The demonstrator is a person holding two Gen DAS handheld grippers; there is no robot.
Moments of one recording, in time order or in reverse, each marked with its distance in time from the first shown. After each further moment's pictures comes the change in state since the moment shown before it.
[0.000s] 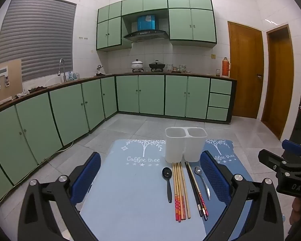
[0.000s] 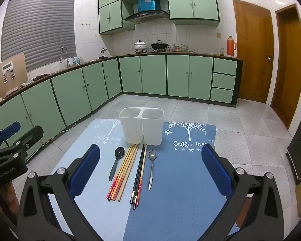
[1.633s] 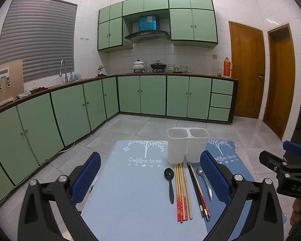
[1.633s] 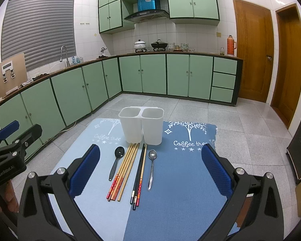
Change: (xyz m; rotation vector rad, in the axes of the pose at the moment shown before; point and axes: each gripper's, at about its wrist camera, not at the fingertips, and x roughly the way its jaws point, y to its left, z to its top) left arm 0.000 0.000 0.000 0.005 0.000 0.003; right arm 0.002 0.000 0.000 -0.001 0.003 0.004
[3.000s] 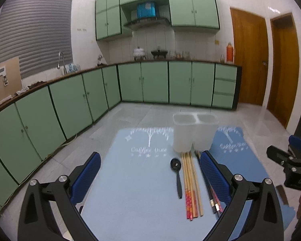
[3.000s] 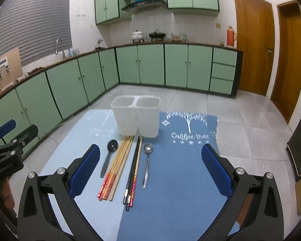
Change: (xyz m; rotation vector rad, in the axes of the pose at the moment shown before) left arm 0.056 0.012 -0.011 0.041 0.121 0.022; right arm 0.057 -0.012 -0.012 0.006 0.117 -0.015
